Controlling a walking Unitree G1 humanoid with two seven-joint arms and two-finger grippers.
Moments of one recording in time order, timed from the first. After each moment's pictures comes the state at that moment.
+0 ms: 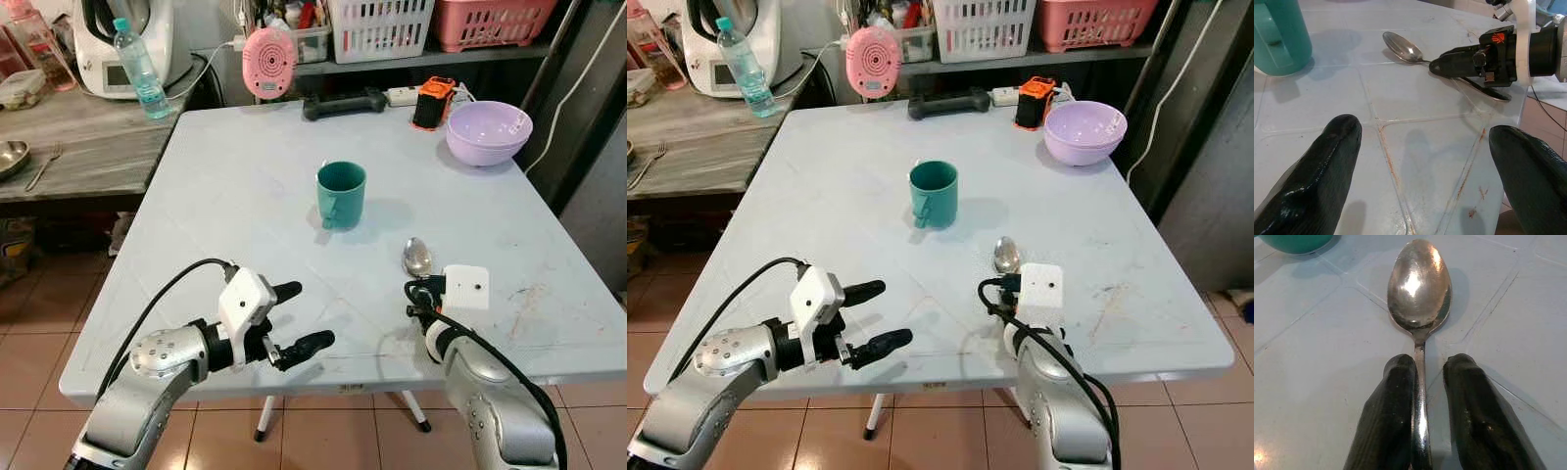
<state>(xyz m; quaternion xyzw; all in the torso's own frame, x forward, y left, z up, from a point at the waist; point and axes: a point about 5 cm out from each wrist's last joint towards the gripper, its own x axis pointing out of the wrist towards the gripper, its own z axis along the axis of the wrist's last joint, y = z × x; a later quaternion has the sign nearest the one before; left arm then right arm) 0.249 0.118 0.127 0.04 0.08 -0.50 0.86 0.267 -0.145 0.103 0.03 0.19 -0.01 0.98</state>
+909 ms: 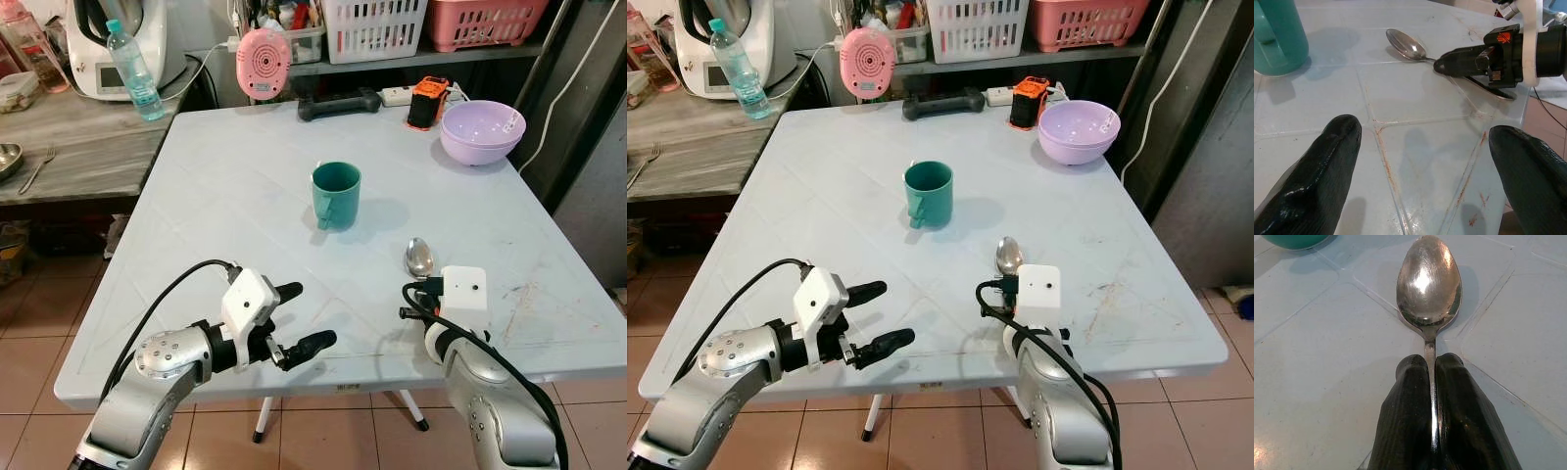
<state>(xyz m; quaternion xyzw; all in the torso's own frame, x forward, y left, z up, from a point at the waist) 0.249 0.115 0.125 0.04 0.08 -0.49 0.87 0.264 -0.144 0.098 0.03 0.20 0.00 0.98</state>
